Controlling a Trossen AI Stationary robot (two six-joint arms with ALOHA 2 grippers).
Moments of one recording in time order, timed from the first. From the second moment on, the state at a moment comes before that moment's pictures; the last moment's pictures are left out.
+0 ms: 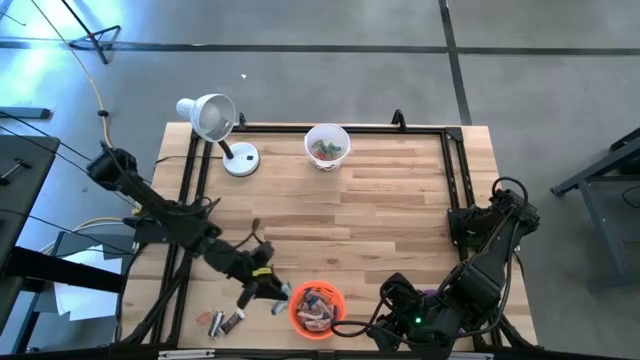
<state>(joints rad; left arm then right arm) -0.62 1.30 0.72 0.33 -0.13 -0.97 0.83 1.82 2.02 -1.09 0.31 1.75</state>
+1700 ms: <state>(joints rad) -0.79 1.37 0.97 -0.56 -0.24 -1.26 0.83 1.82 2.02 -1.09 0.31 1.75</state>
